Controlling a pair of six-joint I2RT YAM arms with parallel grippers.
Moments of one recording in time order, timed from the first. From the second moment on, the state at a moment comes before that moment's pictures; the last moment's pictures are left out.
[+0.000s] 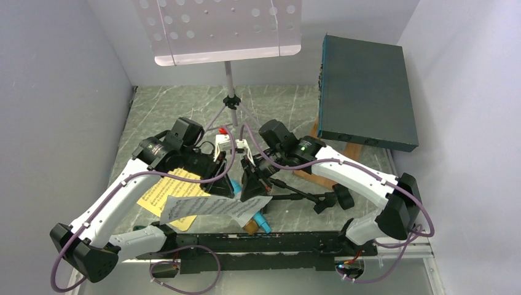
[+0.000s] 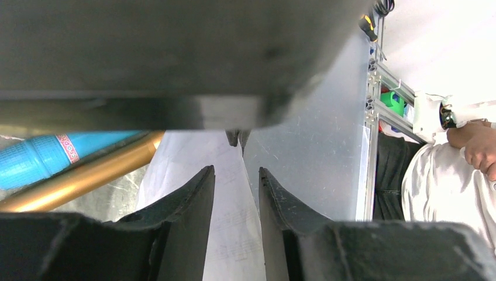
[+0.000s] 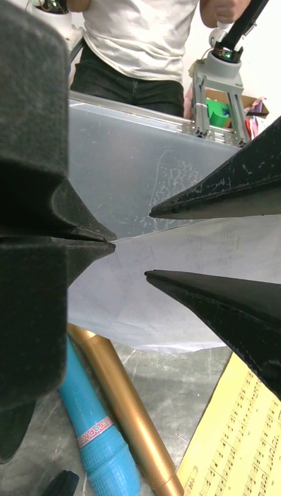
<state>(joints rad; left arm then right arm) -0.57 1.11 1.19 -1.04 0.97 0.16 0.90 1.44 1.24 -0.57 -1.03 -0.08</state>
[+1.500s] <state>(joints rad) -0.58 0.77 1.20 -0.82 0.60 0.08 0.64 1.19 1.16 -0.31 -0.61 0.23</state>
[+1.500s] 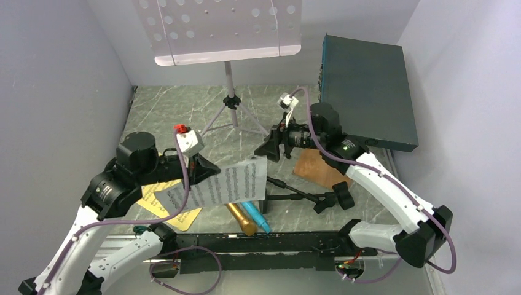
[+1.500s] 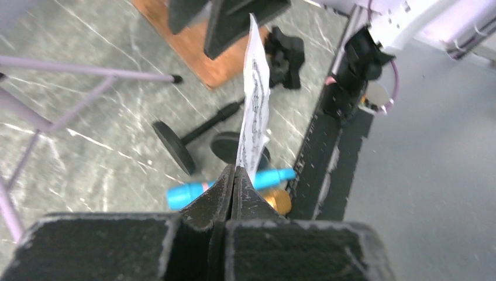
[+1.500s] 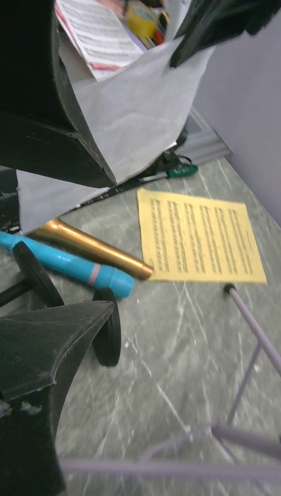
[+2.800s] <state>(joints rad) -0.59 0.50 0.95 0.25 0.24 -0.59 0.74 1.17 0.84 0.77 -0.70 0.93</state>
